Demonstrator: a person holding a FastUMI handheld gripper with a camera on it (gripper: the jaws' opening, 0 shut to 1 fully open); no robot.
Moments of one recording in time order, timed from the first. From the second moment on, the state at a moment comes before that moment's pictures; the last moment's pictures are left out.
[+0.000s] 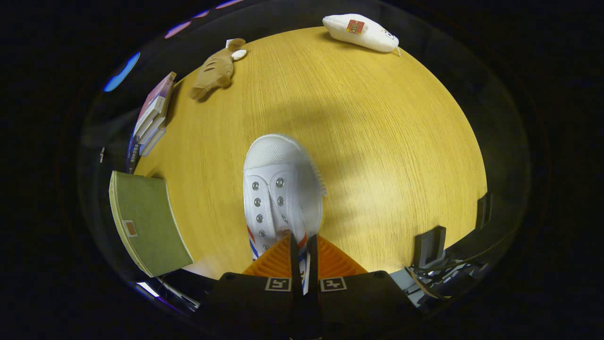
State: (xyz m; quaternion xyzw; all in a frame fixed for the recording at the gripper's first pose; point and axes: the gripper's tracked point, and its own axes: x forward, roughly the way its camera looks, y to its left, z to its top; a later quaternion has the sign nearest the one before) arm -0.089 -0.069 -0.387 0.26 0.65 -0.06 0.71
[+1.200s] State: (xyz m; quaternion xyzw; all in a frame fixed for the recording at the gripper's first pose) arm 0.016 0.273 -0.207 0.29 0.65 0.15 0.69
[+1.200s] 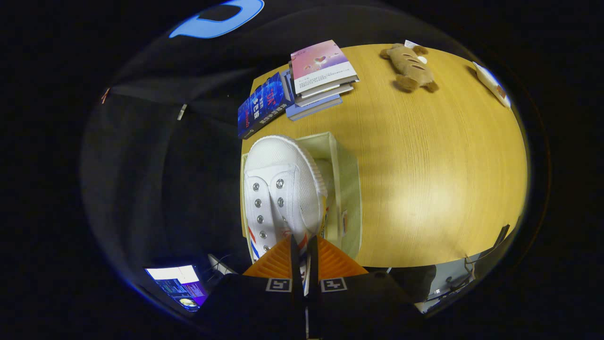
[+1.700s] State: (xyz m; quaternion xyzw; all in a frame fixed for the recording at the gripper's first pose) arm 0.043 0.293 -0.192 0.31 0.61 0.17 0.71
